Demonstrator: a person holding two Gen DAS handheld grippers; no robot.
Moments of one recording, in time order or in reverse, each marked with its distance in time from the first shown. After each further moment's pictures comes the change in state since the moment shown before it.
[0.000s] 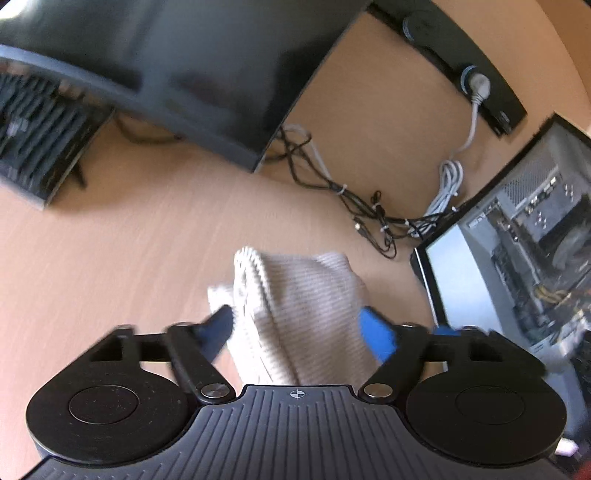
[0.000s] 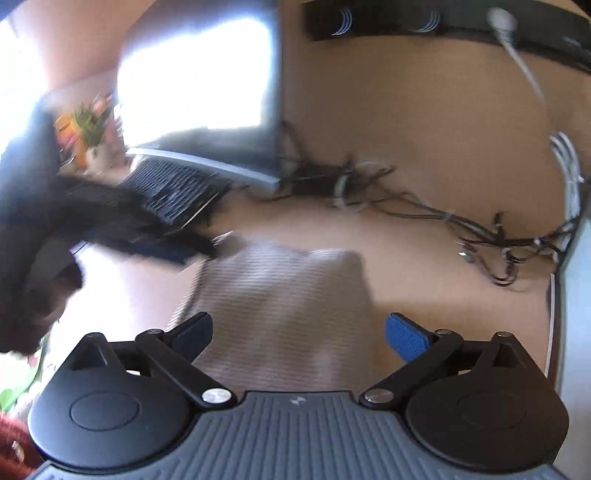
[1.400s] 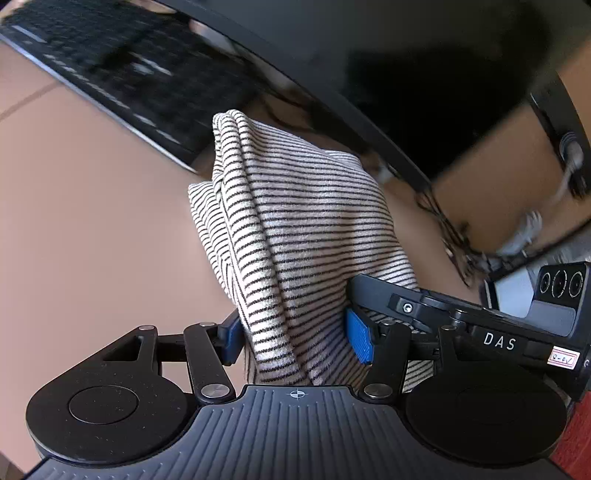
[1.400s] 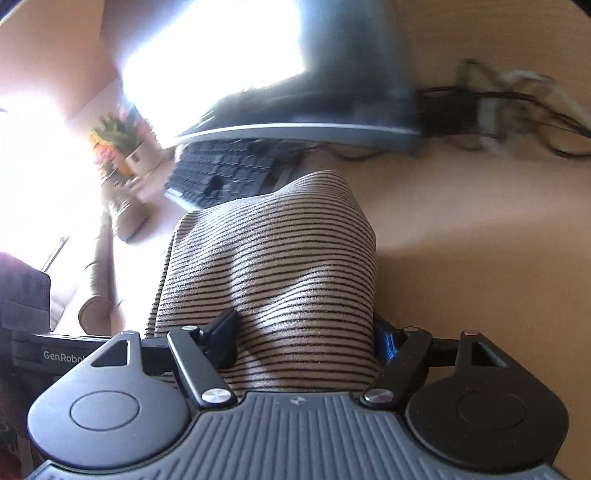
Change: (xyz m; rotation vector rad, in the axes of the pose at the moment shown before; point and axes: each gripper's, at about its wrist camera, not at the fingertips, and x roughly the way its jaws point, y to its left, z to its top) left arm -0.030 0.131 0.001 -0.200 -0.042 0.128; right arm 0.182 0.089 0.063 0.178 0.225 0.347
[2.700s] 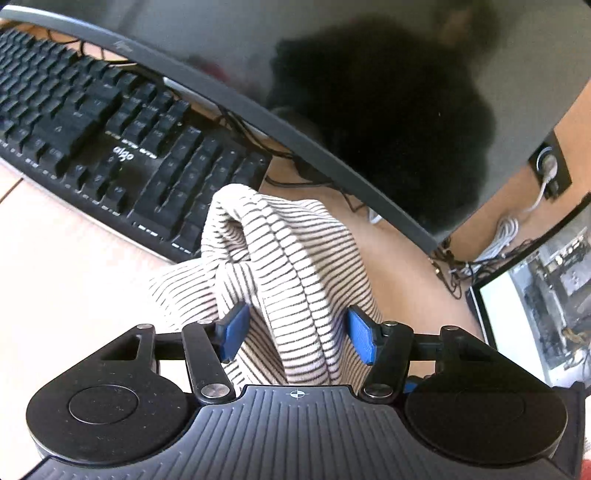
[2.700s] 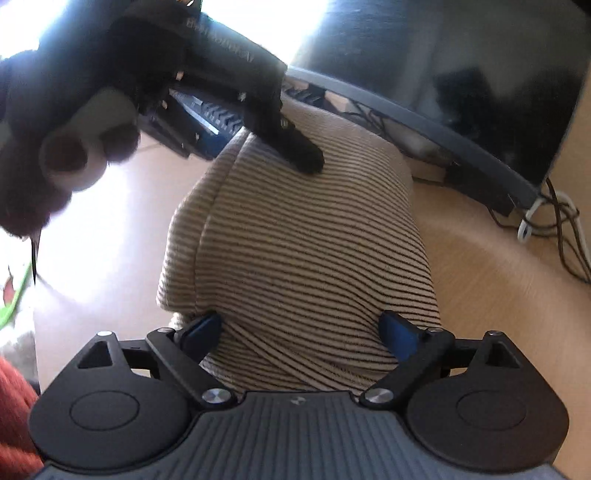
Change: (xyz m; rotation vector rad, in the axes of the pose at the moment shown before) left arm 0.009 0.042 0.073 0.151 -0.006 -0.141; right arm 0.029 0.088 -0.062 -0.475 0.013 -0.370
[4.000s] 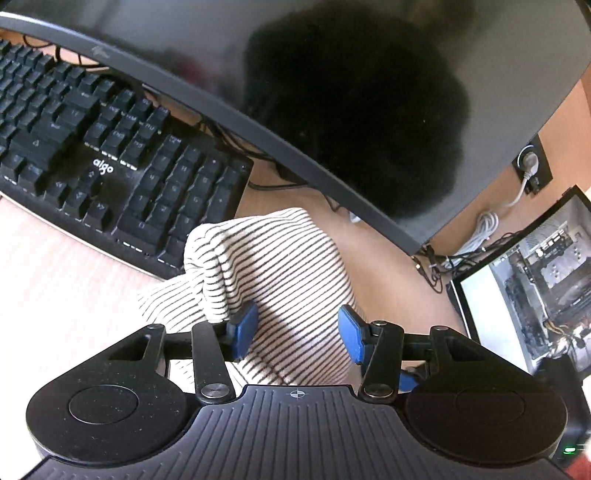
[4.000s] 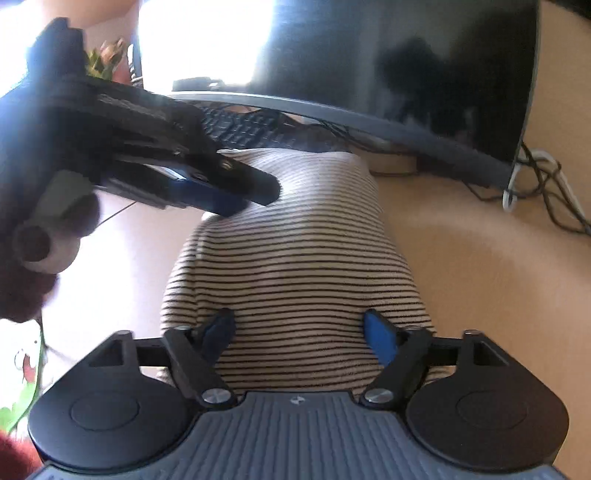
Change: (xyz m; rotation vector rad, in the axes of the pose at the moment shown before) left arm 0.003 0.014 0.020 0.026 0.033 -0.091; right arm 0.004 -0.026 0.042 0.276 -0.020 0.005
